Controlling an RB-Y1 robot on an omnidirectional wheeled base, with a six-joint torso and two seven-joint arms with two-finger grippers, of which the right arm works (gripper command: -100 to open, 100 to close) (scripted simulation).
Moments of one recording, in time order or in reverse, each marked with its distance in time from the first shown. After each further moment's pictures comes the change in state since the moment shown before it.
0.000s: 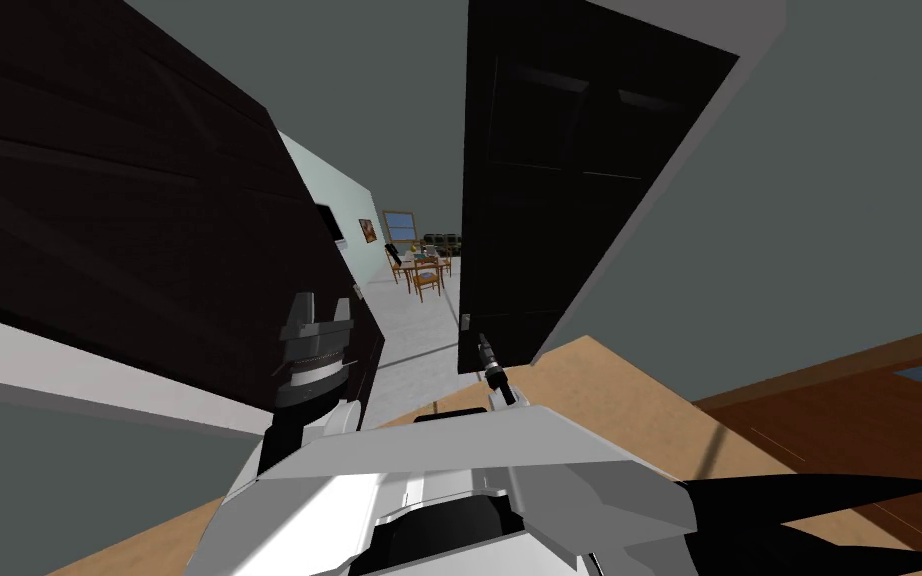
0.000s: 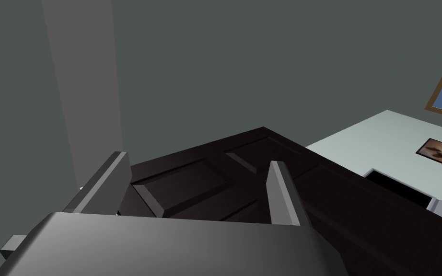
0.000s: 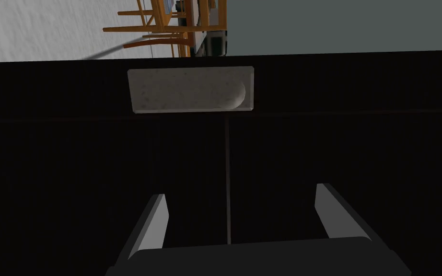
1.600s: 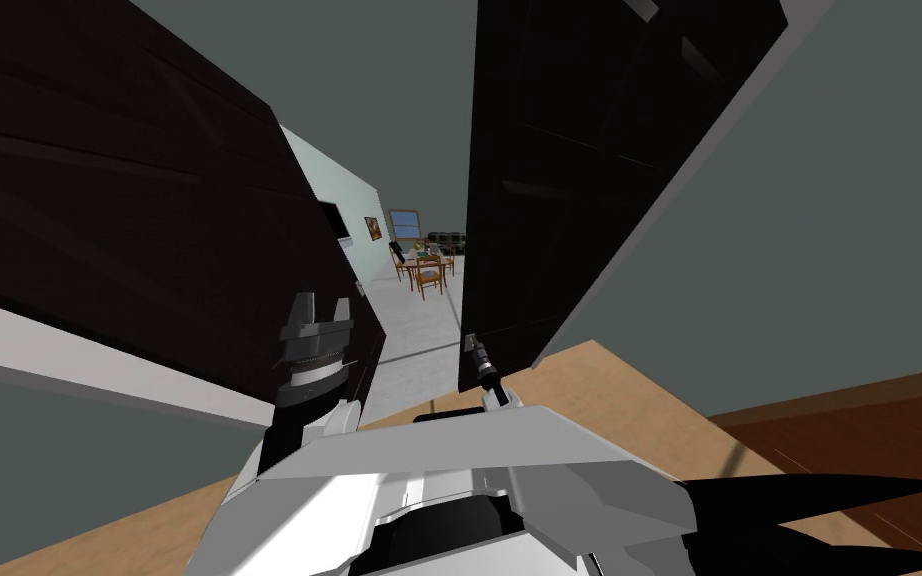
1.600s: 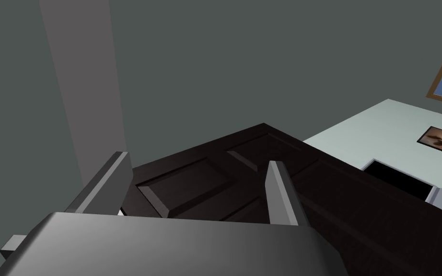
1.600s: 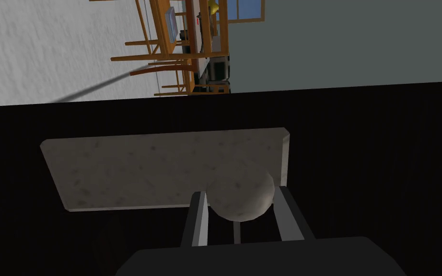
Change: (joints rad) arm -0.001 0.045 0.034 -0.006 0.024 0.005 -0.007
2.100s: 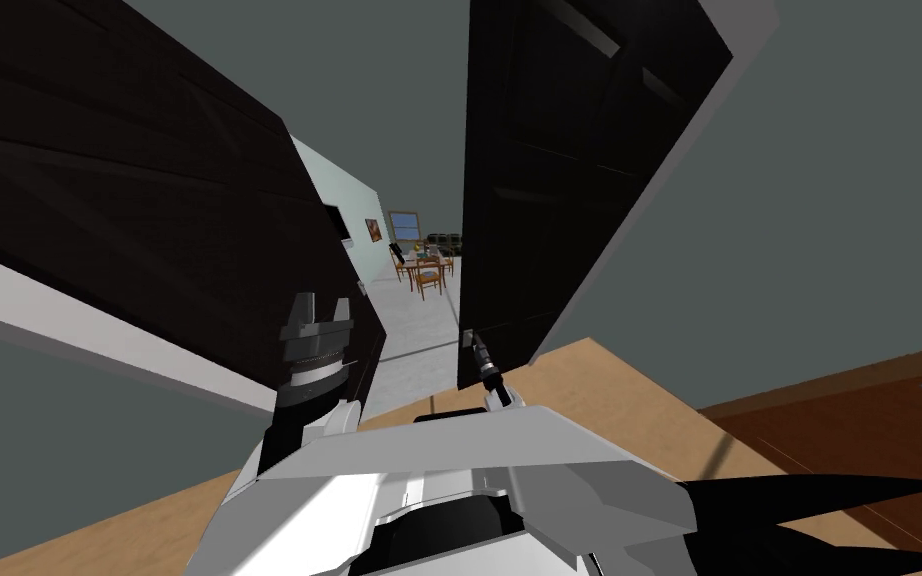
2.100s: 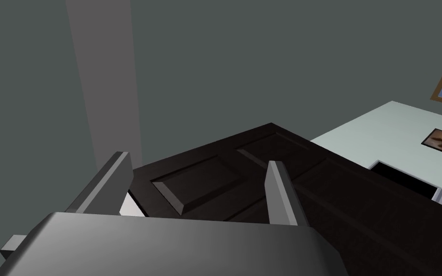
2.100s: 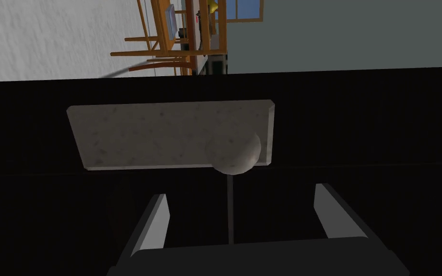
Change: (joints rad) arm 0.007 -0.024 0.005 -0.005 0.003 0.000 -0.001
